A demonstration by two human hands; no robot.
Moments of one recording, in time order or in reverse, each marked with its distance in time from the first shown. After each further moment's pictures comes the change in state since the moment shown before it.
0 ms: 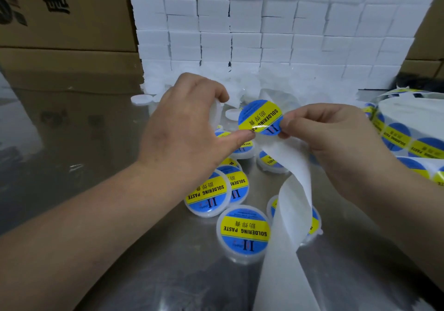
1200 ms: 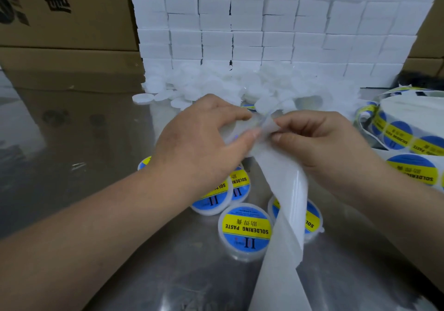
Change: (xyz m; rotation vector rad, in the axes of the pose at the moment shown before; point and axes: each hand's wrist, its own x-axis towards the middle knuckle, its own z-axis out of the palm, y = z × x) left_hand -0.005 0.005 0.007 -0.137 -0.150 -0.068; right_hand -0.004 0.005 0.004 0.019 -0.260 -0.082
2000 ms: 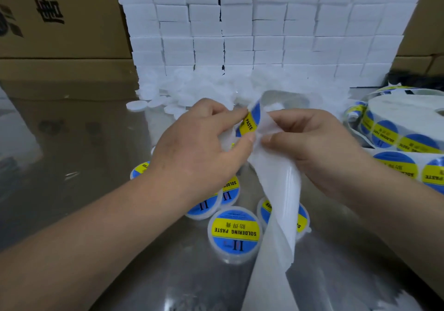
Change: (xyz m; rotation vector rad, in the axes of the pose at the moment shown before) left_hand 0.002 0.006 0.006 0.063 -0.042 0.015; right_hand 0.004 0.001 -0.011 0.115 -0.101 -0.015
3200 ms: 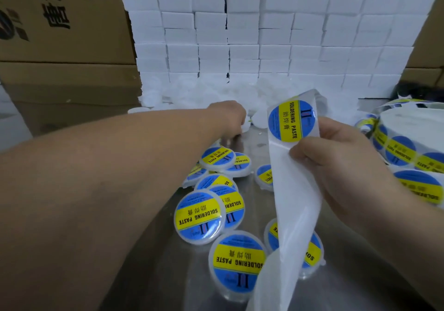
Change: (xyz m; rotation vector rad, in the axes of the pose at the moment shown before) left_hand 0.150 -0.072 0.093 0.594 -0.507 -0.002; right_hand 0.004 0.005 -0.006 -0.052 0.260 0.085
